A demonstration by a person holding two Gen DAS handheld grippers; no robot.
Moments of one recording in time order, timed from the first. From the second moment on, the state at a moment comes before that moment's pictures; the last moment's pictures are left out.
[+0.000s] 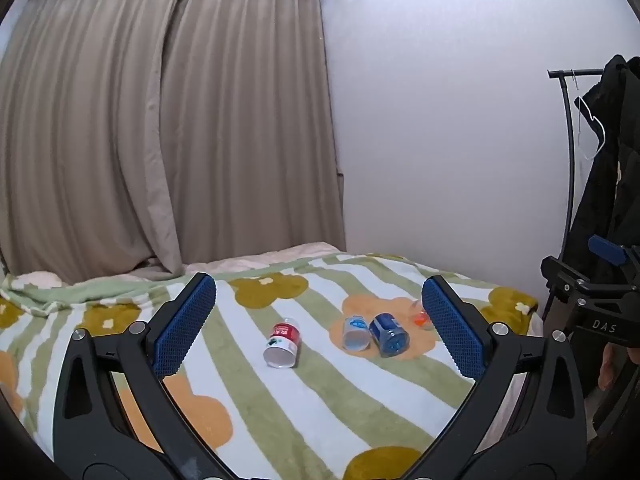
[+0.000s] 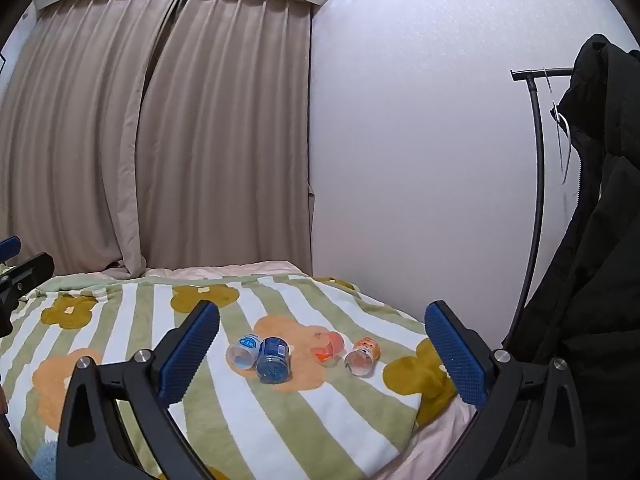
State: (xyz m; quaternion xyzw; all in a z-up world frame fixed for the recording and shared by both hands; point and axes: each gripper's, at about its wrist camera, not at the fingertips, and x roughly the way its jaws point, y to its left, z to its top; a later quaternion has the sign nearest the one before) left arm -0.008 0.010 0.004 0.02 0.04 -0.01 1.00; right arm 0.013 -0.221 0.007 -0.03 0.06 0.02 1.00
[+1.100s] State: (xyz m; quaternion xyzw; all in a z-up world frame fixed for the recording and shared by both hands) left arm -0.004 -0.001 0.000 0.03 0.04 -0.01 1.00; right arm 0.013 -0.223 0.007 -0.02 0.06 0.01 1.00
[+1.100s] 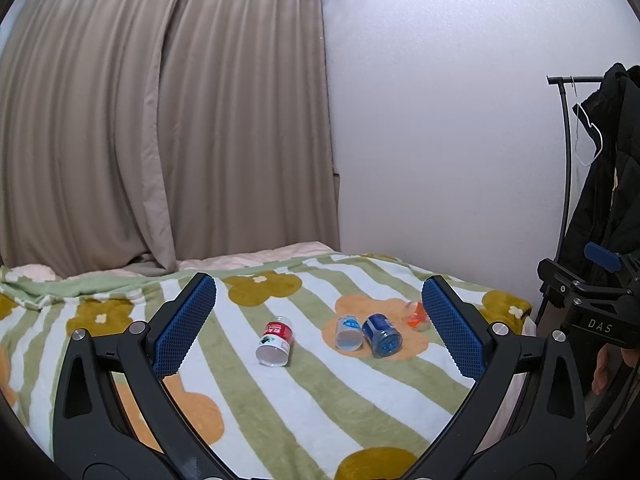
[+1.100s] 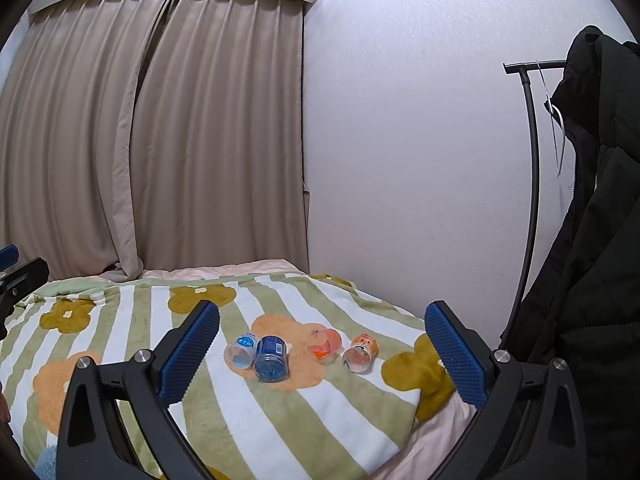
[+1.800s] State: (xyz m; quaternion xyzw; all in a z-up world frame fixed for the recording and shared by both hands) left arm -0.002 -0.006 -0.004 0.02 0.05 -0.01 1.00; right arm 0.016 -0.224 0.000 -0.02 0.07 0.01 1.00
